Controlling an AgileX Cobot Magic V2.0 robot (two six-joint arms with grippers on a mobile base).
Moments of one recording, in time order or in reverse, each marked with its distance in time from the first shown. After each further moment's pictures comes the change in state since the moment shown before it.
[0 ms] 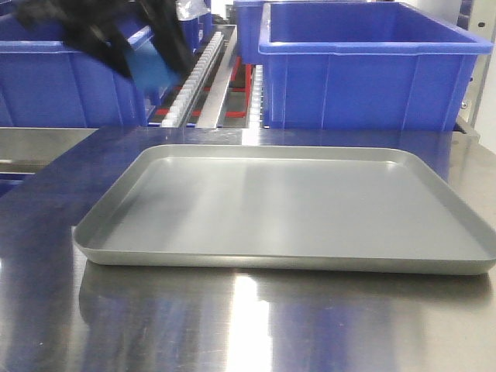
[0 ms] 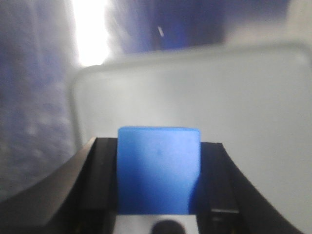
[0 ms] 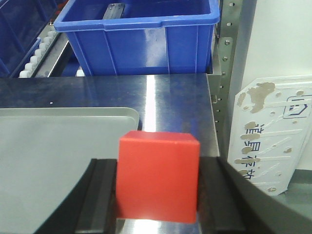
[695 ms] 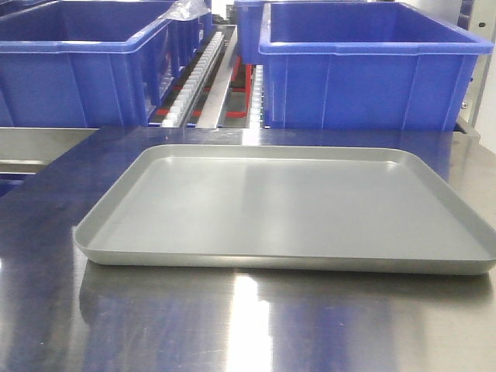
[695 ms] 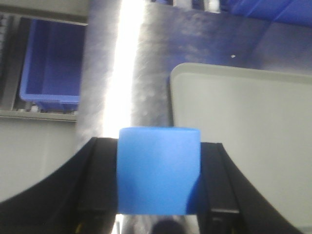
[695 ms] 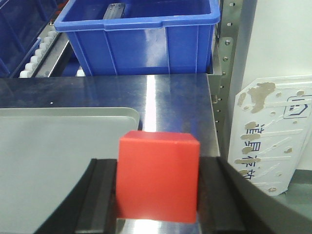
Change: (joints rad) left arm 0.218 -0.514 0.397 0.004 -0.002 -0.002; right arm 0.000 0.000 0.000 0.000 0.000 0.000
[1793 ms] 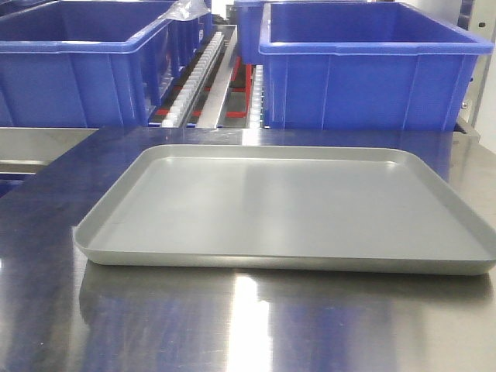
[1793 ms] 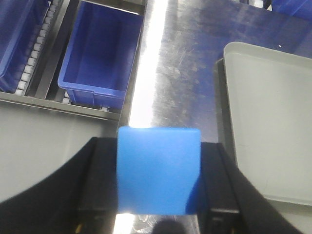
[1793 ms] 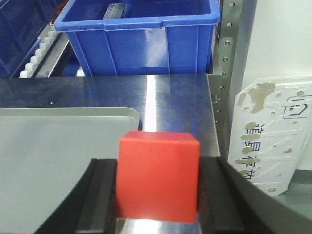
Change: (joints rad) left arm 0.122 -0.317 0.320 0.009 -0.067 0.000; right arm 0.000 0.000 0.000 0.000 0.000 0.000
